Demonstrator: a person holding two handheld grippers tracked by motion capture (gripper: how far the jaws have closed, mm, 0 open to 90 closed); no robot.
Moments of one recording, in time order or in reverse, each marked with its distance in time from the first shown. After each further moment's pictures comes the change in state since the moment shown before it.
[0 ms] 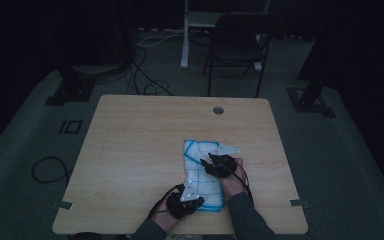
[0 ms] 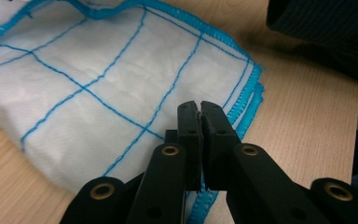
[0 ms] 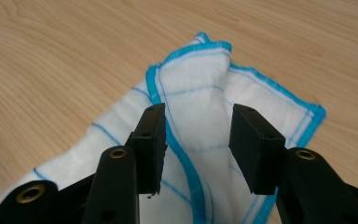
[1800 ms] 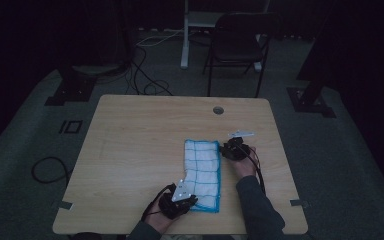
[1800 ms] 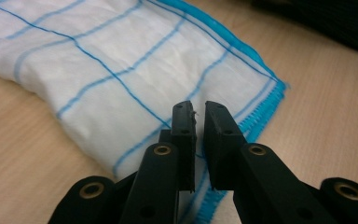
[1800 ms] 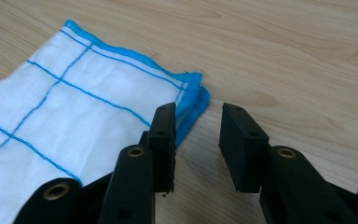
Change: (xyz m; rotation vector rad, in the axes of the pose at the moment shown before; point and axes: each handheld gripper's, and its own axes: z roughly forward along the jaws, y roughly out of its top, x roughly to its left) left arm 0.009 -0.012 -0.012 -0.034 0.053 -0.058; right arm -0.088 -0.008 0.024 0.090 -0.074 0.193
